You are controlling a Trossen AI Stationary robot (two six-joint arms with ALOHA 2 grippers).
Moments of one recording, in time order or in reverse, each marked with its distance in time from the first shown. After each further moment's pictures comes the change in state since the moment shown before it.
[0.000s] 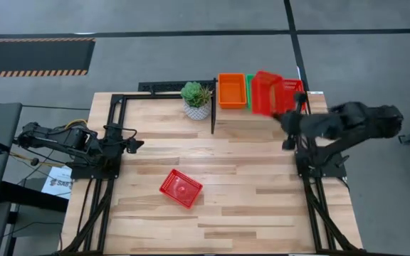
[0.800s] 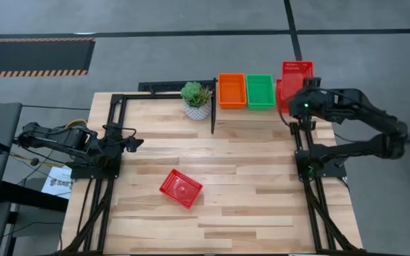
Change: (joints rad) left arm 0.000 0.000 0.000 -0.001 -0.036 -0.013; right arm -0.583 -0.041 -0.062 -0.309 -0.086 -0.433
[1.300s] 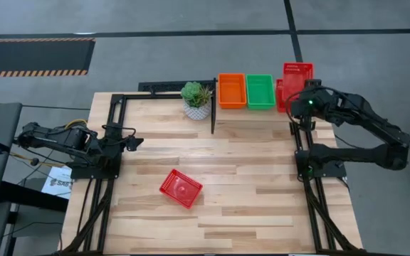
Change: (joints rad) left arm 0.000 0.000 0.000 0.000 -0.016 -0.028; right arm -0.155 -0.120 -0.173 0.192 -0.088 -0.170
